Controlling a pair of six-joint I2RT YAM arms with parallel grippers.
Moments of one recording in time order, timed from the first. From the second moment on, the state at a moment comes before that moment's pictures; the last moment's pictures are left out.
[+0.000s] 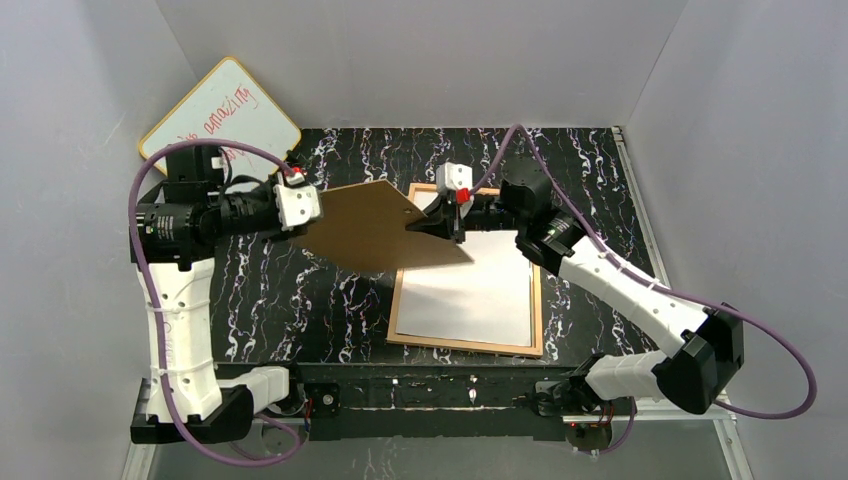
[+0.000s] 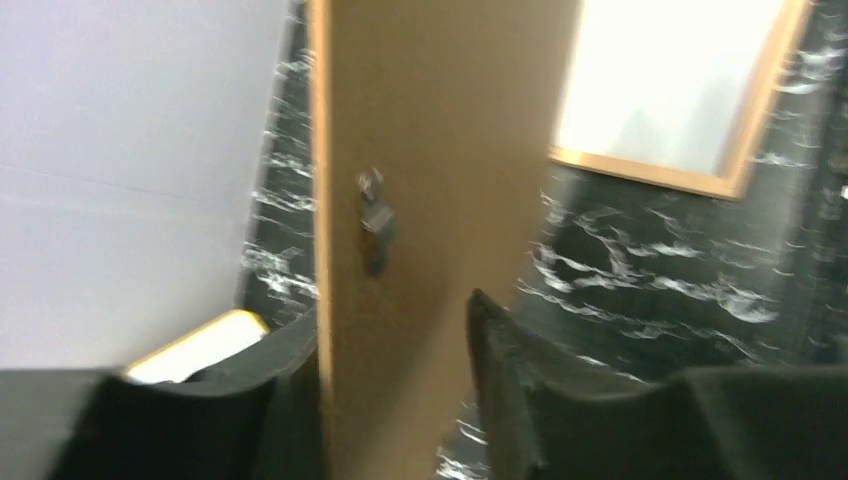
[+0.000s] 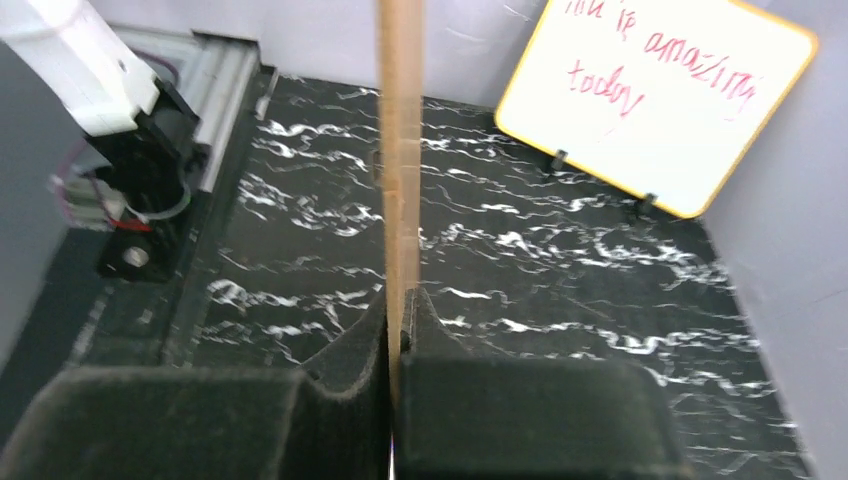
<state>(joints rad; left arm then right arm) -0.01 1.17 1.80 -1.54 0.80 1.36 0.77 1.28 1.17 0.02 -0.80 -0.34</state>
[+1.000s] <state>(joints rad) -0.01 1.16 1.58 -0.60 0.10 0.50 0.32 1.37 1.04 0.28 -0.74 0.91</state>
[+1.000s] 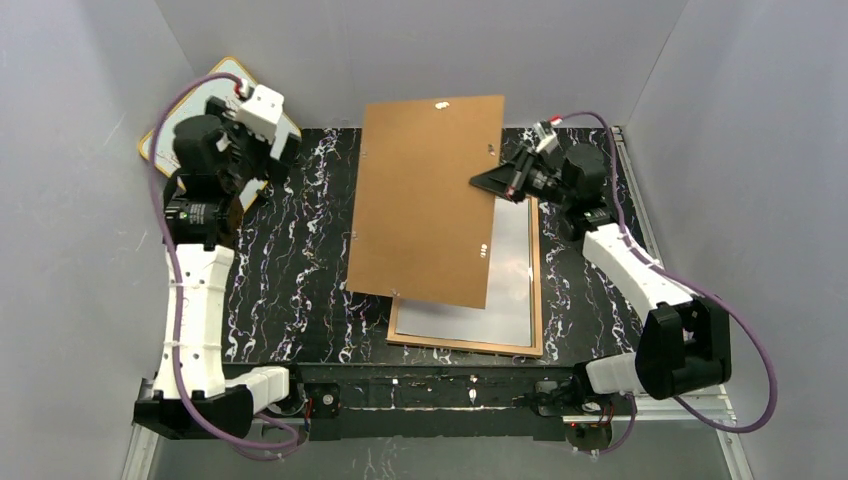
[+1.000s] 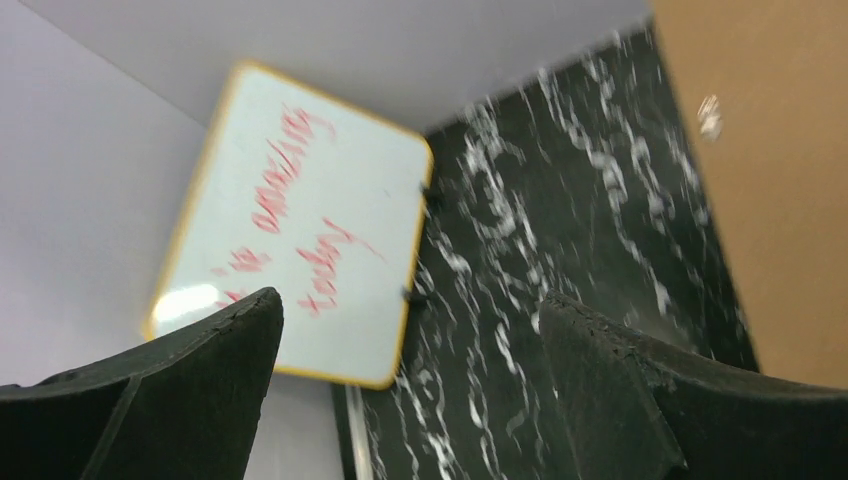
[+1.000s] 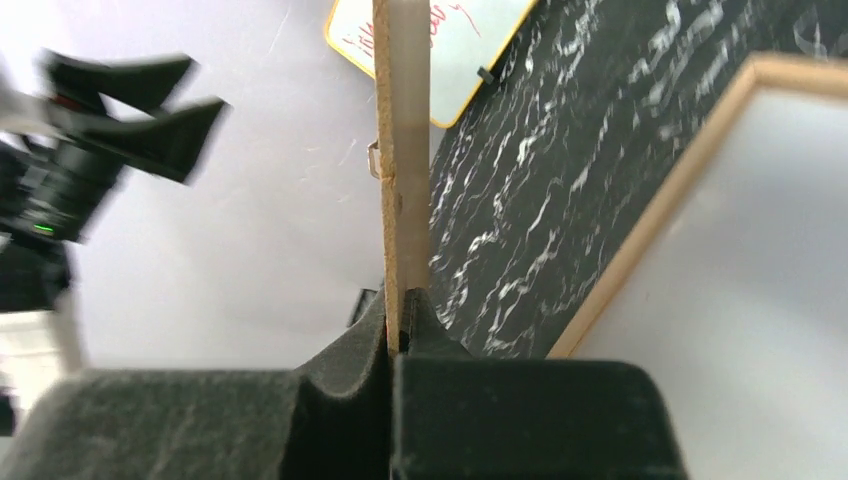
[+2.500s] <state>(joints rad) -0.20 1.73 1.21 -0.63 0.37 0.57 -0.15 1.55 1.03 -0.39 -1.11 0.57</state>
